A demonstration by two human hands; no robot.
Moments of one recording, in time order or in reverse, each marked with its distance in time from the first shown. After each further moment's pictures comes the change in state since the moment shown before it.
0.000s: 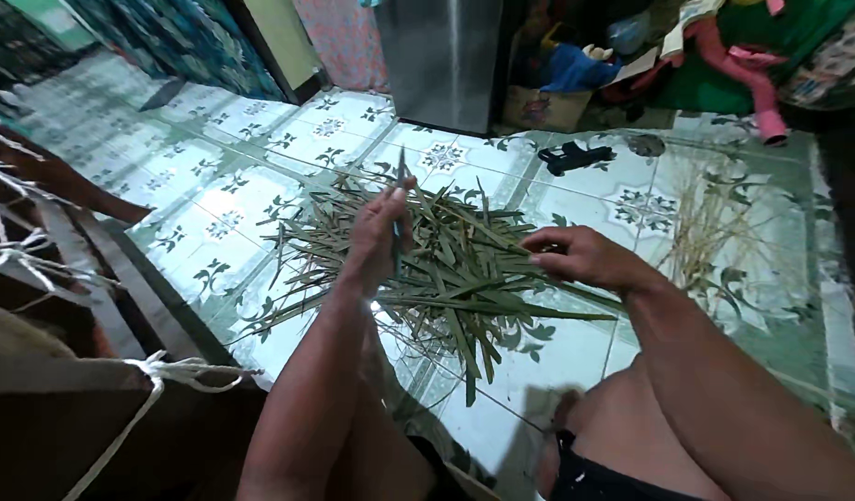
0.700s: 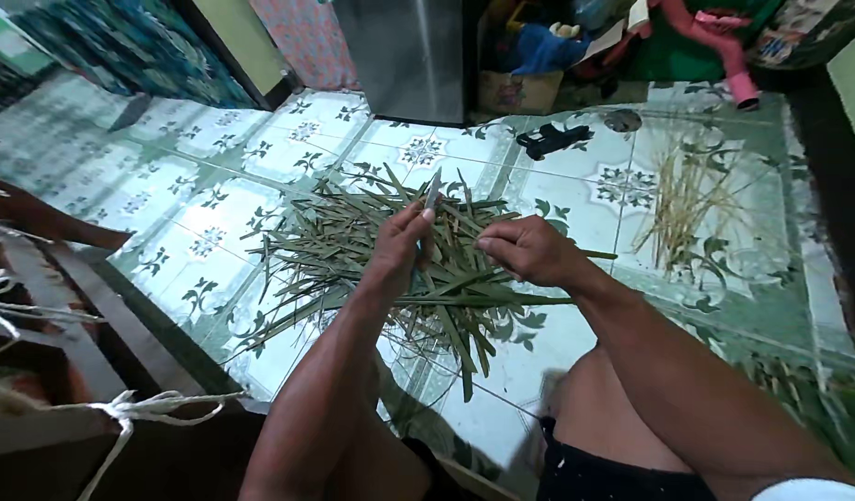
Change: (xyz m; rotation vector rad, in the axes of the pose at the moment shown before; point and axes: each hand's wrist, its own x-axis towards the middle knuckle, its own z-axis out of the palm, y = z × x) left_hand 0.008 -0.027 0.054 0.068 -0.101 -0.187; right_hand 0.012 -0.020 0.025 0.038 0.169 -0.168
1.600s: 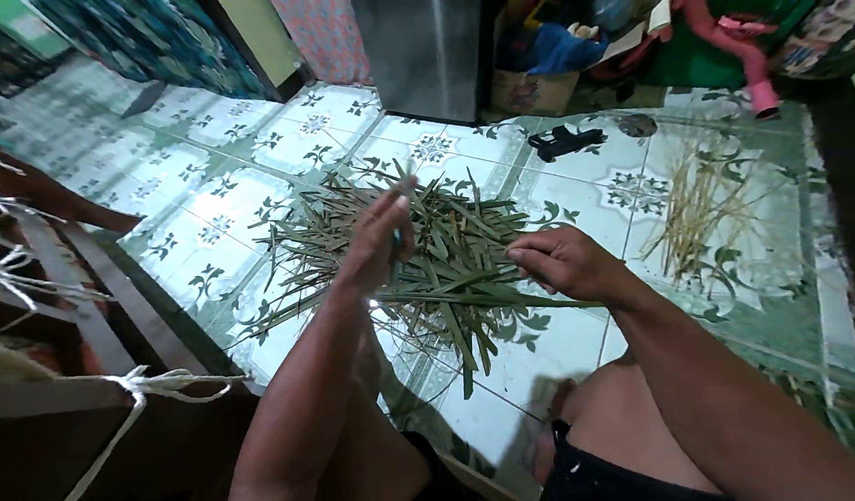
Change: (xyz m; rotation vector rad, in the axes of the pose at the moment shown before) left_hand -0.017 0.013 -0.033 -0.059 -0.002 0.089; right_hand -0.025 0.006 -0.013 -0.067 -0.070 -0.040
